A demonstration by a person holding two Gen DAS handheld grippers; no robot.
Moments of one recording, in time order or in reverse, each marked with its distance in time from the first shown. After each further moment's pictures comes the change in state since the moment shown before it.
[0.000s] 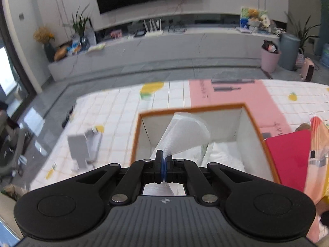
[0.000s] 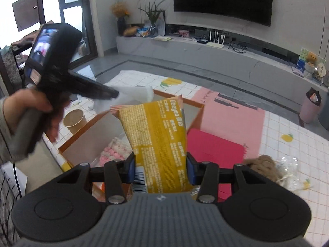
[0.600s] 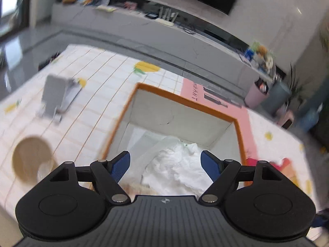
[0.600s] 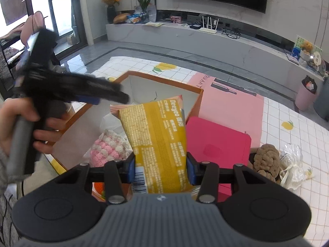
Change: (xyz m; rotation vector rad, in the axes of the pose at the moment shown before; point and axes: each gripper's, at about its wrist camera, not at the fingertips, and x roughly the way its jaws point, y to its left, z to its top) left arm -0.016 0.070 -0.040 -0.428 0.038 -0.271; right arm 0.031 0.005 0.003 0.029 0.081 -0.047
